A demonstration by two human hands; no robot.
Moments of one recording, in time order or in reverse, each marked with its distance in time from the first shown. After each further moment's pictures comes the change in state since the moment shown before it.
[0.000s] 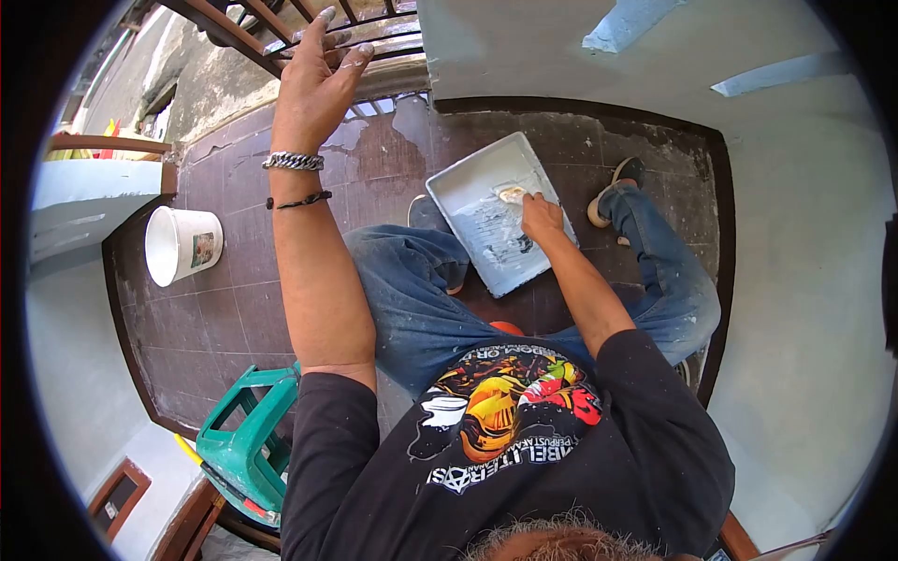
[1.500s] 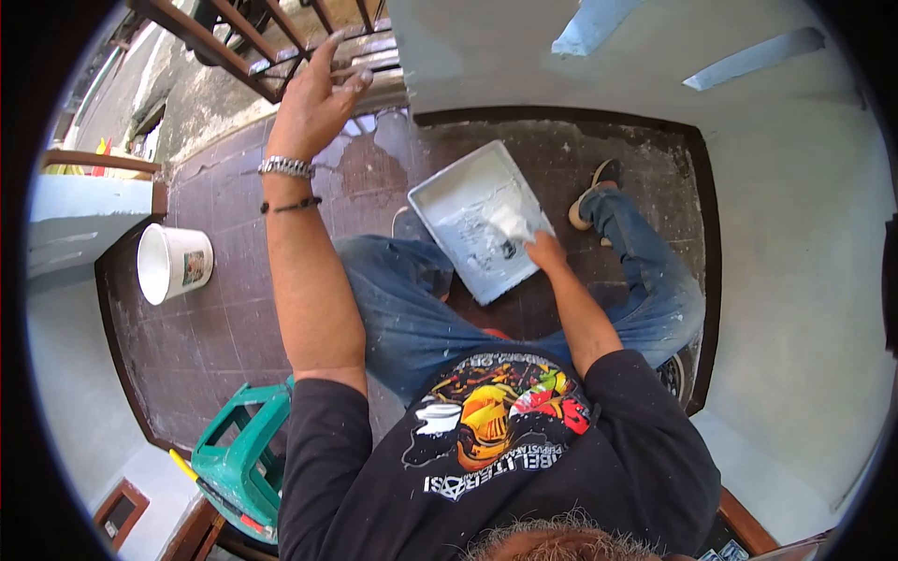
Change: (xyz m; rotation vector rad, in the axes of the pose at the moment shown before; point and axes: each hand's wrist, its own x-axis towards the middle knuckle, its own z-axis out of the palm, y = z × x) left_hand -0.004 0.006 0.007 0.165 -0.150 0.011; right_hand -0.040 0.070 0.054 0.325 -0.040 0.271
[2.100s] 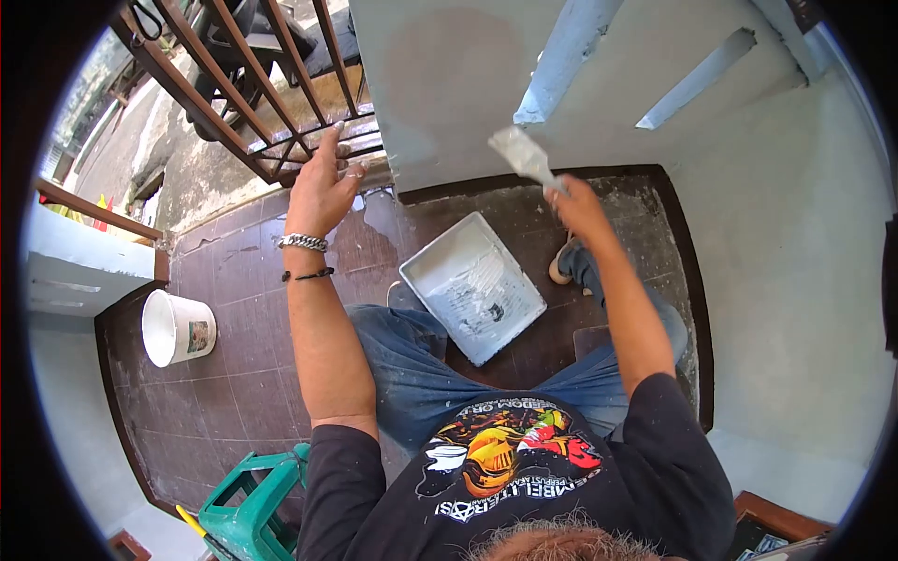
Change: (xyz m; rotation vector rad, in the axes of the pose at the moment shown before) left_hand -0.001 0.009 0.001 0.050 0.068 0.008; right_hand -0.049 -0.097 -0.269 0.575 0.340 -0.377
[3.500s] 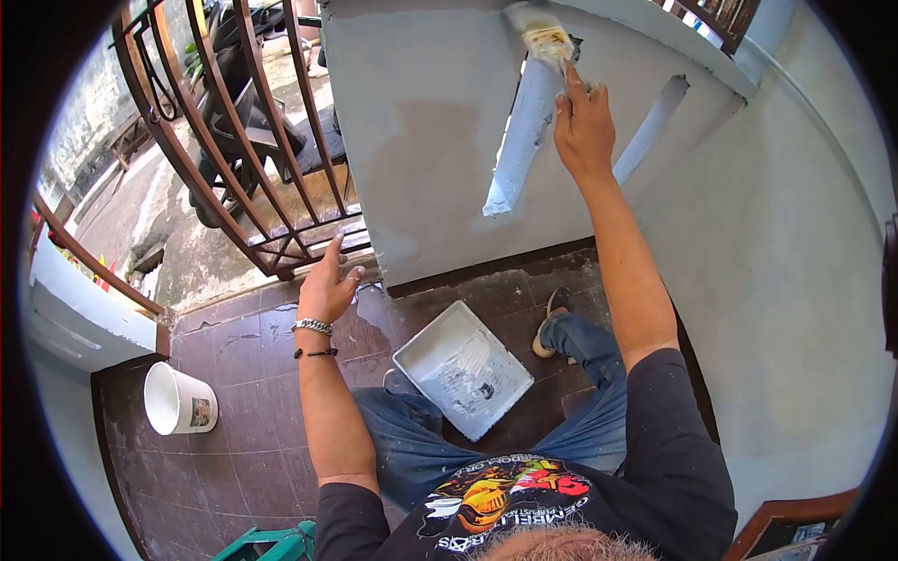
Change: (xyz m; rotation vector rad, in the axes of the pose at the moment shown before) left_hand -0.003 0.007 -0.005 0.097 -0.159 -0.102; right_hand 0.060 -0.208 -0.120 -0.465 0.977 -0.832
